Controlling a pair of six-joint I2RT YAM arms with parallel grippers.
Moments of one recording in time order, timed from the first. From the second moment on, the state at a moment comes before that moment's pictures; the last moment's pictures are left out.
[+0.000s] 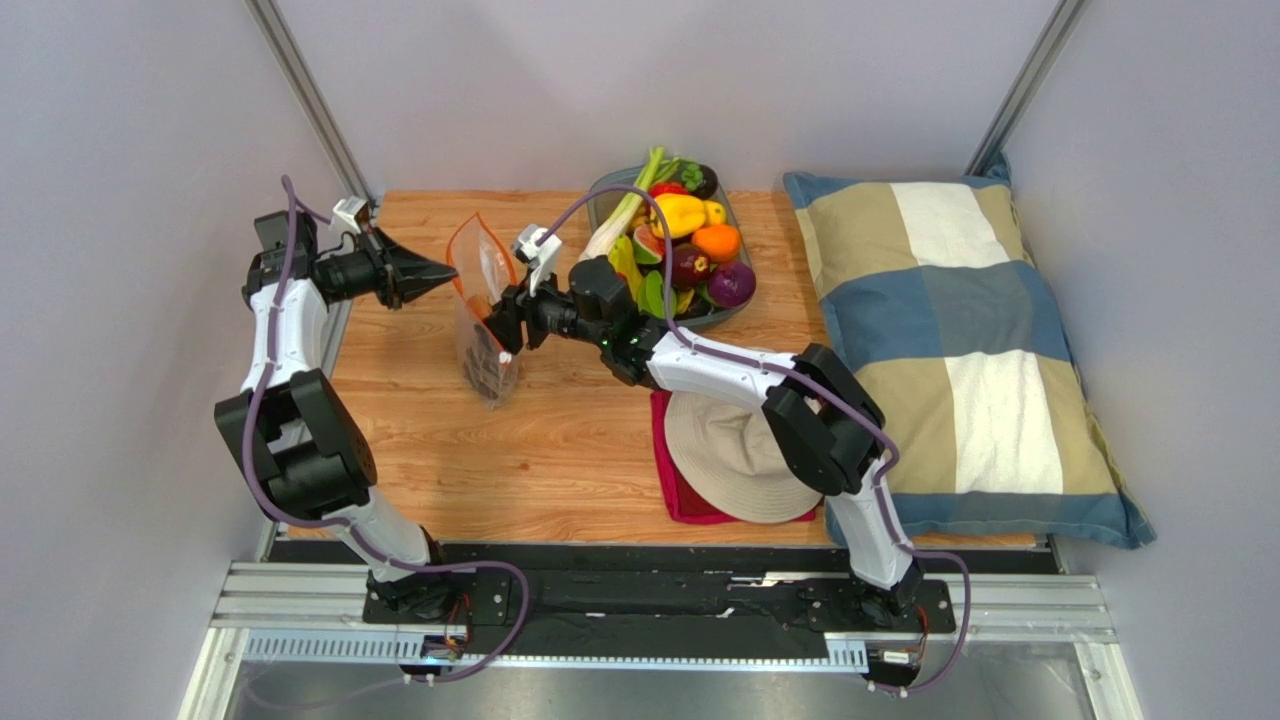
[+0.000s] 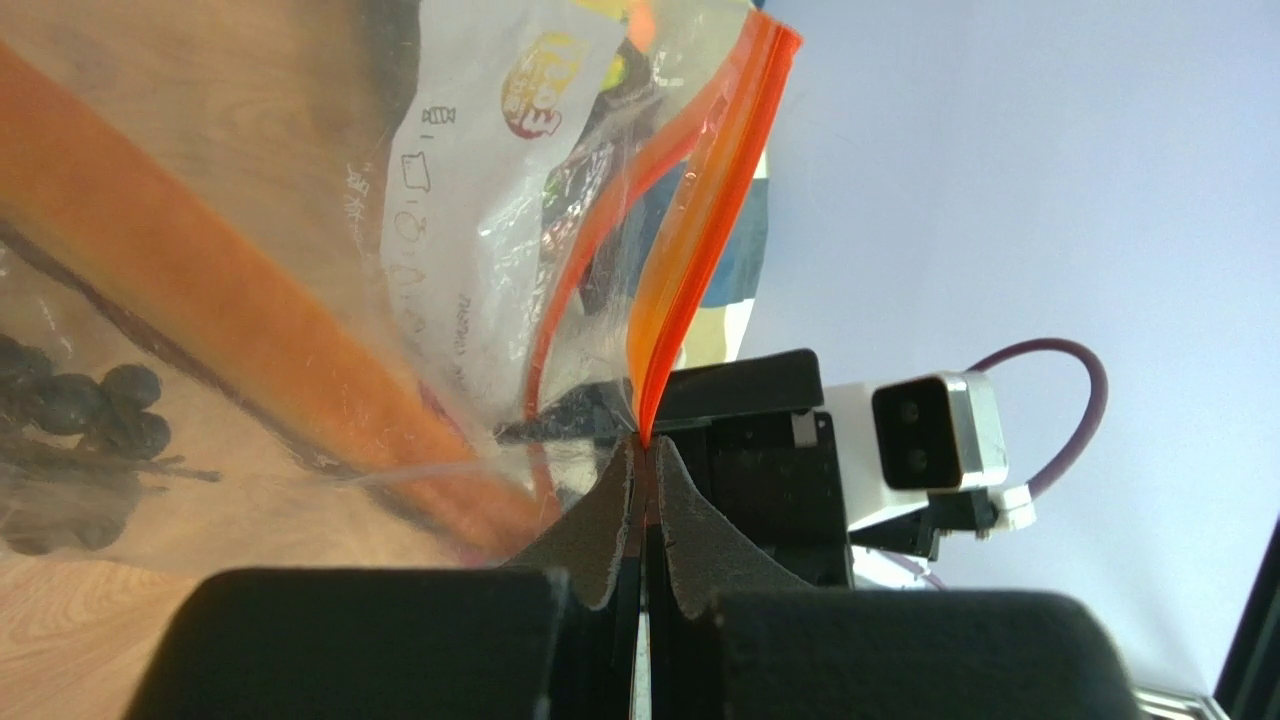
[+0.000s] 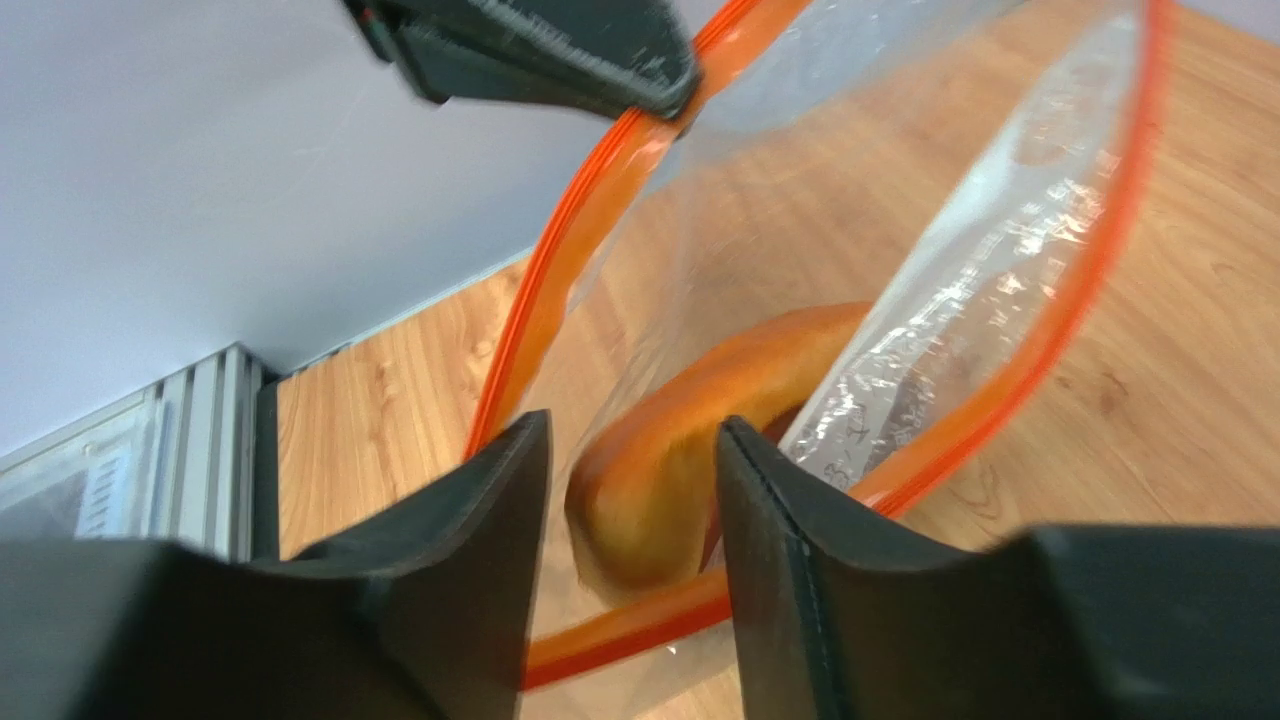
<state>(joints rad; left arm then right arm) 0.40 1.65 1.38 -0.60 1.24 -0.59 0.91 2.11 1.63 0.44 -0.29 0.28</state>
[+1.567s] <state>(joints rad) 0.27 1.35 1.68 -1.25 0.80 -0.09 0.75 2.09 2.13 -0.47 -0.63 0.59</state>
